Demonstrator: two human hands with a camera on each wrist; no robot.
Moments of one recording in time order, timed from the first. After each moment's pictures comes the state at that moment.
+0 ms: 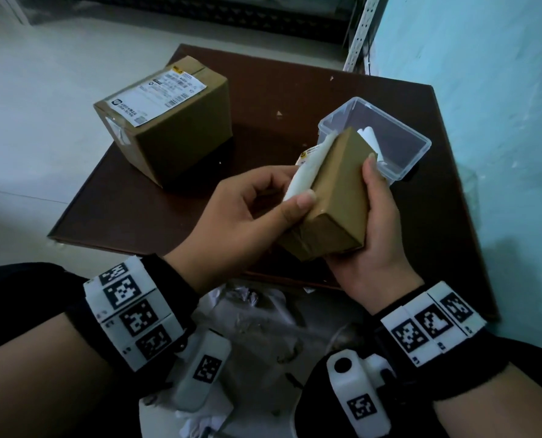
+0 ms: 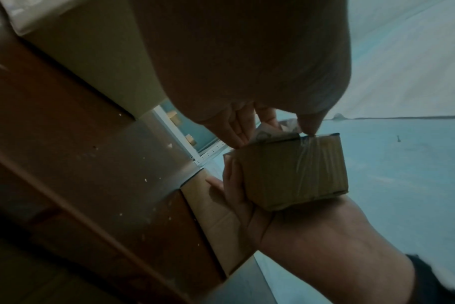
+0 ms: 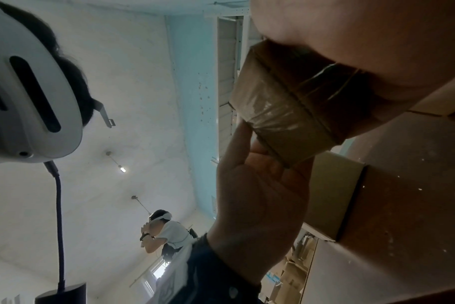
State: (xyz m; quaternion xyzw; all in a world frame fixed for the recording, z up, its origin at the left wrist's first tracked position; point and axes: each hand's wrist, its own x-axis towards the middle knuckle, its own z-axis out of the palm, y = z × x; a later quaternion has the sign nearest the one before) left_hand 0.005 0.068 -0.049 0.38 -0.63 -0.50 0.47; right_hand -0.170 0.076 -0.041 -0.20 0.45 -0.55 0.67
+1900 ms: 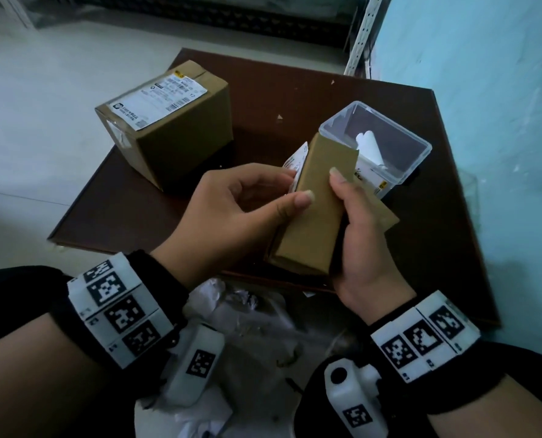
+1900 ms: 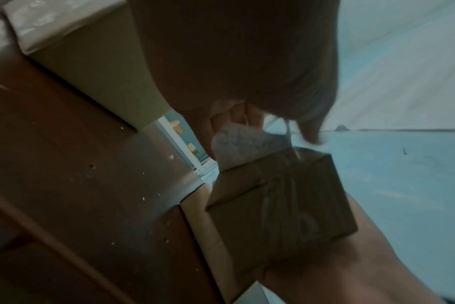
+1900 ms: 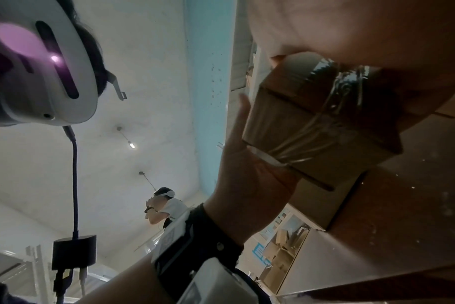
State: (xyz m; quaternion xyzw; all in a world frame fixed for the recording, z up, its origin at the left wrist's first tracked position) left_hand 0.013 0.058 -0.046 0.42 -0.62 -0.48 0.46; right_hand -0.162 0.079 -0.045 -0.29 0.48 -0.53 0.64
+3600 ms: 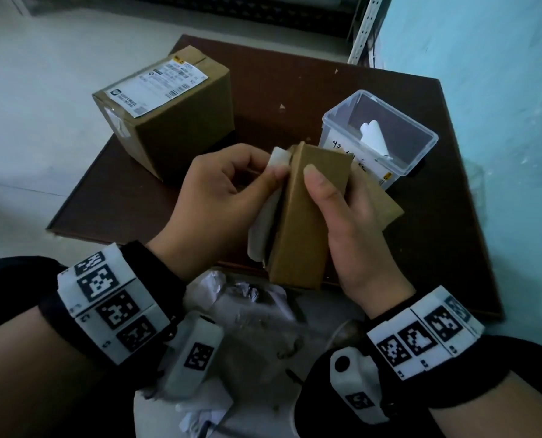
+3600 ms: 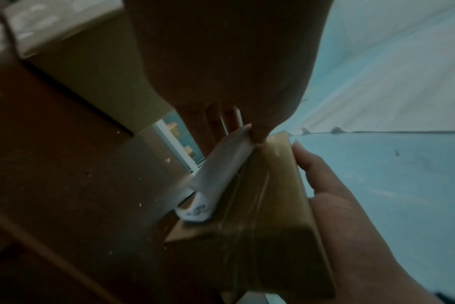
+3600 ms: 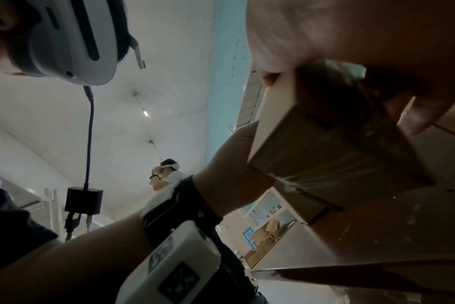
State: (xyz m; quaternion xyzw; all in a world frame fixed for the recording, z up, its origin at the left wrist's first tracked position) left_hand 0.018 0.058 -0.040 0.49 -0.65 -0.38 0.45; right_hand -0.162 0.081 -0.048 -0.45 0.51 -0.48 0.56
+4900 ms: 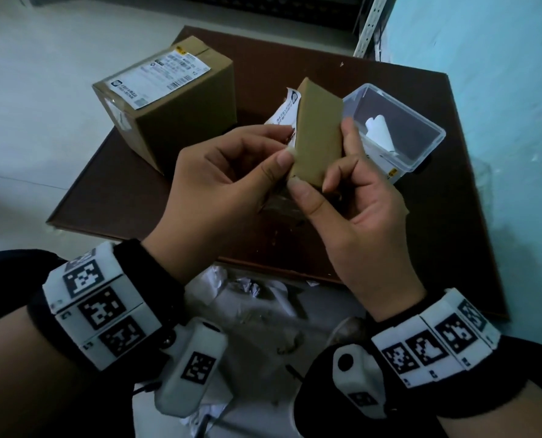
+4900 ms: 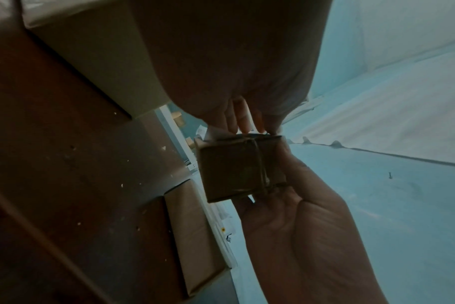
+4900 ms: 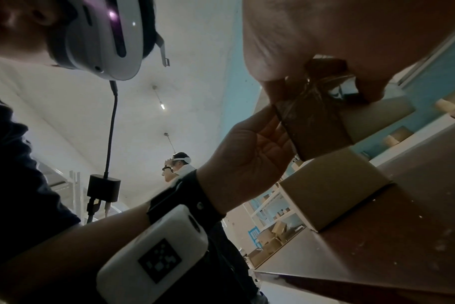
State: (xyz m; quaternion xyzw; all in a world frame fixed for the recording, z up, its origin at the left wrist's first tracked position) left_hand 0.011 0.062 -0.039 0.41 -0.57 -0.43 0.56; right_hand -0.165 0.085 -0.048 -0.63 0.44 -0.51 0.38
